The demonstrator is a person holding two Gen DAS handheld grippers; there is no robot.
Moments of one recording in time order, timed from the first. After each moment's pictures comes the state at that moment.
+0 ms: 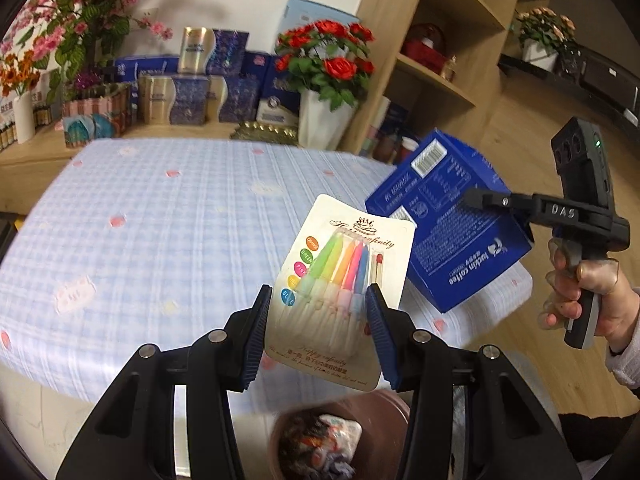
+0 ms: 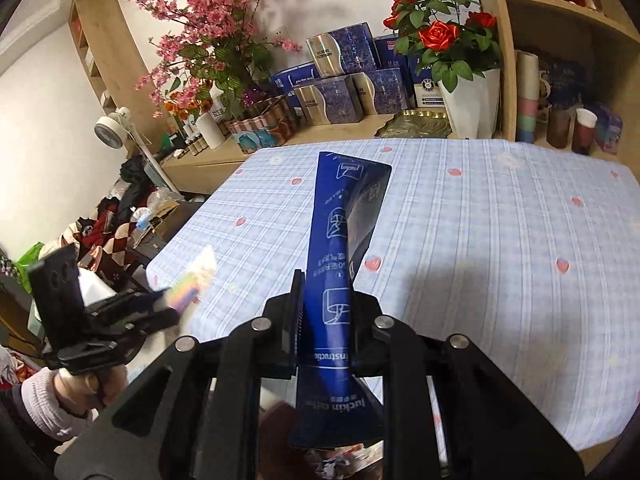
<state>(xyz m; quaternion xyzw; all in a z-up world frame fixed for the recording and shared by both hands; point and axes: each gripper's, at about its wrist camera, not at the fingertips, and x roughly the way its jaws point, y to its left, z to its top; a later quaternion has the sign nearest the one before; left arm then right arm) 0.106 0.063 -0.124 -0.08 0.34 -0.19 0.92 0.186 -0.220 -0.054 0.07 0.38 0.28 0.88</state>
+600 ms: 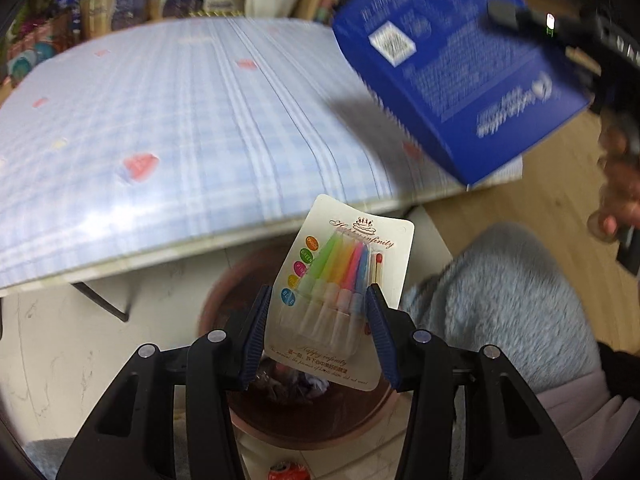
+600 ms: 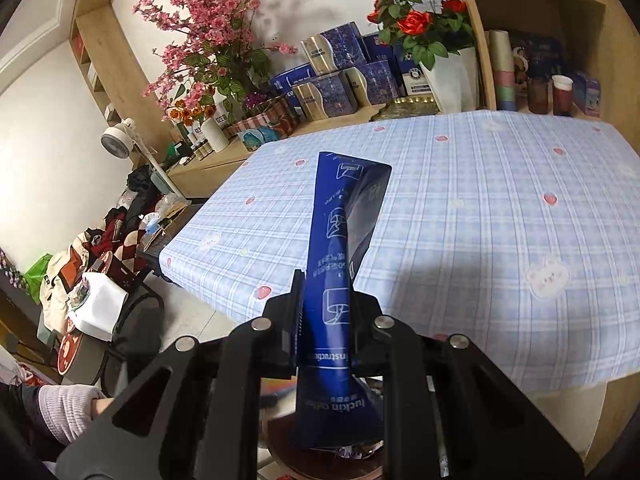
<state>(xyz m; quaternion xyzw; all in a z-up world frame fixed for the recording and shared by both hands) 0.060 -0.020 -0.258 -0.02 0.49 -0.26 0.83 0.109 -0.248 -0.088 0.11 0.38 0.27 0.88</state>
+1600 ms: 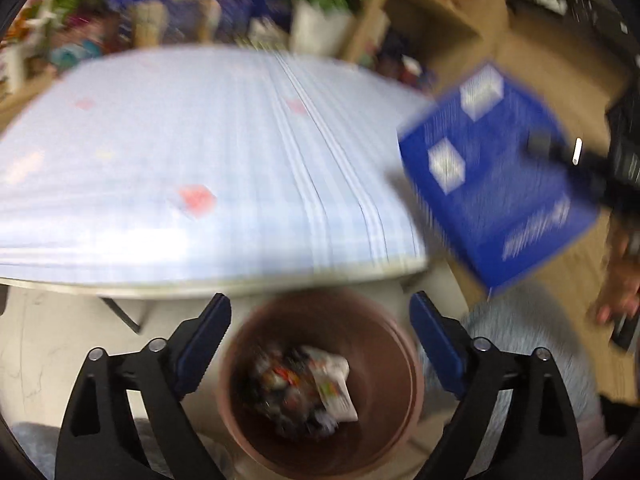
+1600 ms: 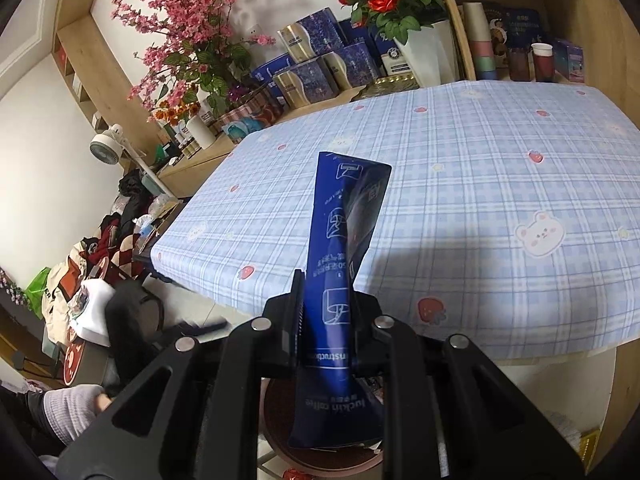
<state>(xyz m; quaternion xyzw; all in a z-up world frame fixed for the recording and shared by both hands) 0.058 0.013 -0.227 -0.08 0.41 -0.17 0.89 0.096 -0.260 -0.120 0.13 0.40 0.26 0.87</state>
